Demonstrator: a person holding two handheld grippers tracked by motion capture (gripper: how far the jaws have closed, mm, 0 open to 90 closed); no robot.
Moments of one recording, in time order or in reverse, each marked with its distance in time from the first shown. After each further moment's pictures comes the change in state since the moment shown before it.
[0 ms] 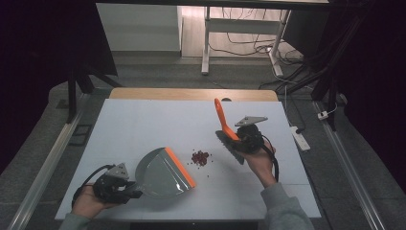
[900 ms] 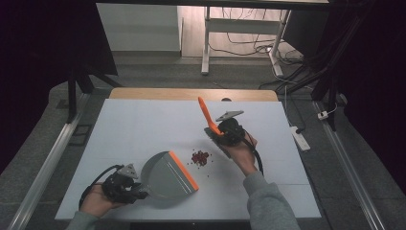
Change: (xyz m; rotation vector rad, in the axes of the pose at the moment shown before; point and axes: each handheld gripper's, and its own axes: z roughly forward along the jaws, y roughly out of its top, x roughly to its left) left arm -0.001 0.011 0.018 0.071 0.003 -0.015; right arm 0.014 0.024 0.055 0.080 -0.034 -0.063
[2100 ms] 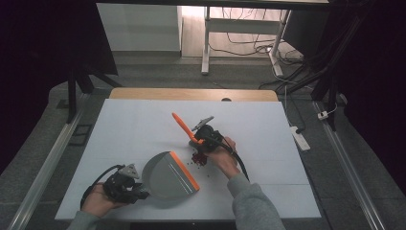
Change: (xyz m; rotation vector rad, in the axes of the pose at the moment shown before) left arm 0.000 0.002 0.003 -0.002 -0.011 -0.002; right arm 0.050 0.012 0.046 0.134 0.061 -0.134
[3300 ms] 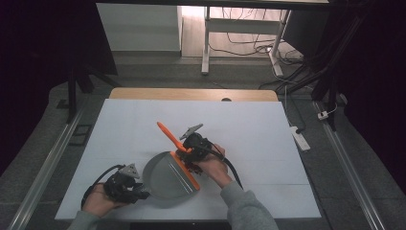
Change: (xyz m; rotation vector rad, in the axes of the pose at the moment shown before) left arm 0.001 0.000 0.002 -0.003 -0.008 -0.006; right arm 0.043 0.007 0.002 -0.036 0.113 -0.032
